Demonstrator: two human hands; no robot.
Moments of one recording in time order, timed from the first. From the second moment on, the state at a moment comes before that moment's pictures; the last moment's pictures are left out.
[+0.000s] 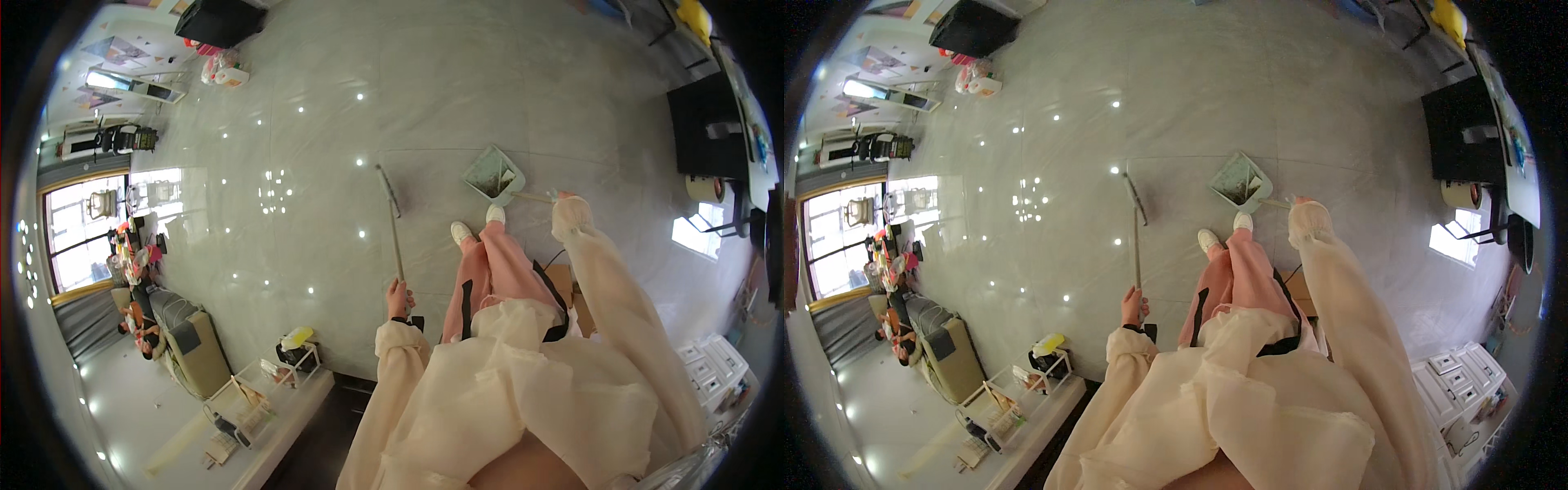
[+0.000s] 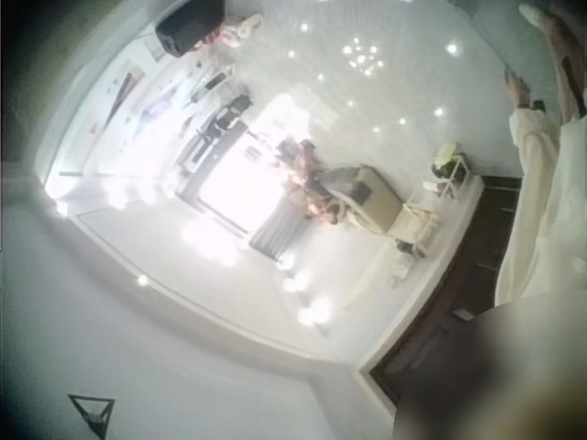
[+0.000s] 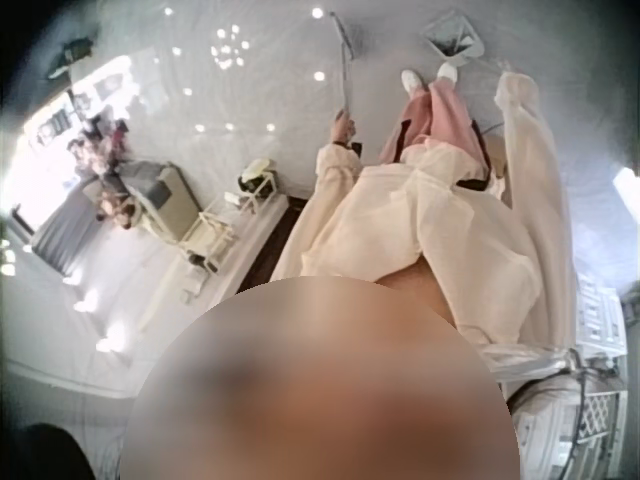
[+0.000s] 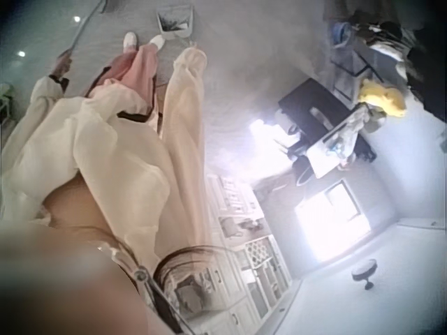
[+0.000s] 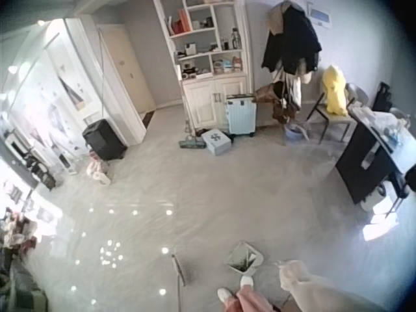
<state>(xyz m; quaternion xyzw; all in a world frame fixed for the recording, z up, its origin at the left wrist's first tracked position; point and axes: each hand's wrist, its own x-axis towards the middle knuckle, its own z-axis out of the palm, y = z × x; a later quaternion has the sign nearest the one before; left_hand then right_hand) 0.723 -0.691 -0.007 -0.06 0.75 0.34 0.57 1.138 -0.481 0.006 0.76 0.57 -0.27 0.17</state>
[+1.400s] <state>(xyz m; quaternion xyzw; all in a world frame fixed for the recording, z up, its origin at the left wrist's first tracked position) 0.799 -0.696 -0.069 -0.15 0.72 0.37 0.57 1.344 -0.527 -0.013 0.75 0.65 -0.05 0.09</state>
